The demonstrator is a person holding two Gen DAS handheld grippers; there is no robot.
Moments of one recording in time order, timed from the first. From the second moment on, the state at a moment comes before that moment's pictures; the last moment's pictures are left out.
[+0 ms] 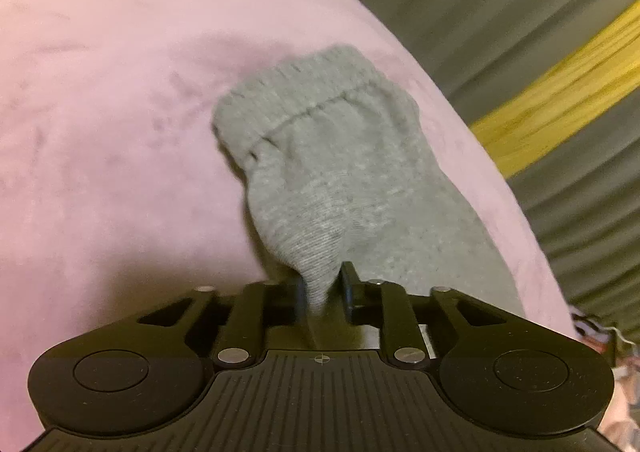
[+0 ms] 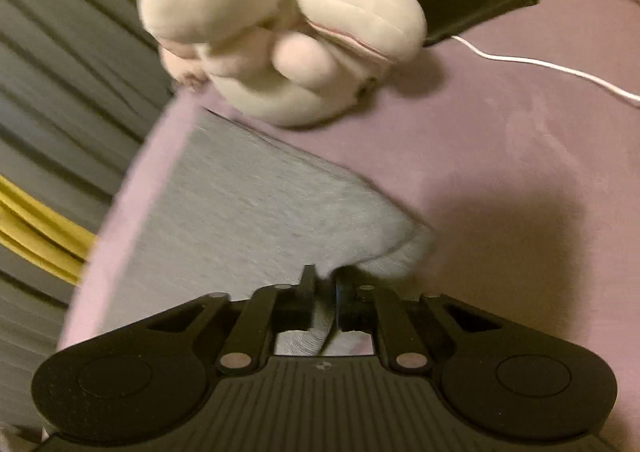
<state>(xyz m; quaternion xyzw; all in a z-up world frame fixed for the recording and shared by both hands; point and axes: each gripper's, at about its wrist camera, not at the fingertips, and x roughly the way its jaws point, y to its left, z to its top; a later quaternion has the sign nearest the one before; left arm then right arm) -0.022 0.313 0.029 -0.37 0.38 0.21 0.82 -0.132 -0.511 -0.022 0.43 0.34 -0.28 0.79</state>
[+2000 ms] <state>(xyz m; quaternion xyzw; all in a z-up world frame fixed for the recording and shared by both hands) 0.000 0.083 0.043 -0.23 0.40 0.02 0.89 -0.046 -0.252 0.075 -0.01 0.27 0.09 0.96</state>
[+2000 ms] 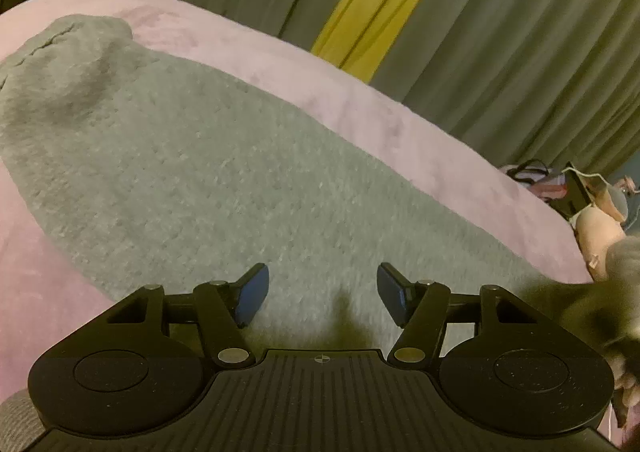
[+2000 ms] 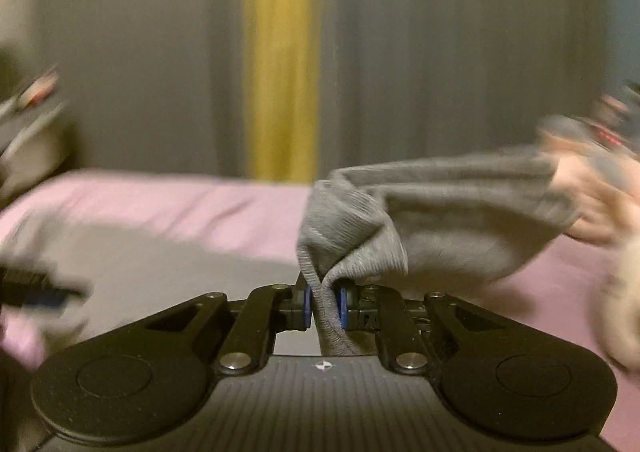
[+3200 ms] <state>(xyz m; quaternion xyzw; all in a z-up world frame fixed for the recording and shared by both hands) 0.085 -0.046 0.018 -0.20 0.51 -0.19 0.82 -0.054 -0.368 -0.015 0.34 0.37 0.07 0.86</state>
